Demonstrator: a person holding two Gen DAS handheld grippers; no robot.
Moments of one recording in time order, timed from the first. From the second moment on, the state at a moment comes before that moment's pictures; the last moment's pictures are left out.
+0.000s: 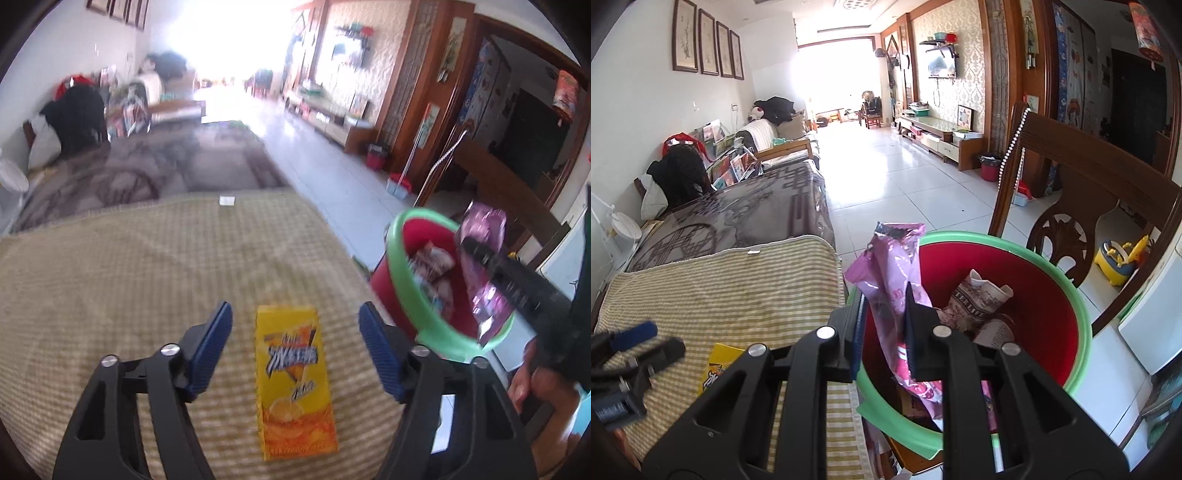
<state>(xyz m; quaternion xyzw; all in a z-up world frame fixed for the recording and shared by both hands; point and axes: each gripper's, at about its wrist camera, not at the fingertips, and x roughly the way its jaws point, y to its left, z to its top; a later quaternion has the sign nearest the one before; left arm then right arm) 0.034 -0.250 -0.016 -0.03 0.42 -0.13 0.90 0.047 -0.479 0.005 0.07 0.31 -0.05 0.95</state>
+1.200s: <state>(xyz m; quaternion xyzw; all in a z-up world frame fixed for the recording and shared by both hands) 0.037 -0.249 -0.055 -0.04 0.46 -0.12 0.88 0.056 -0.454 -0.007 0.04 0.34 -0.02 0.94</state>
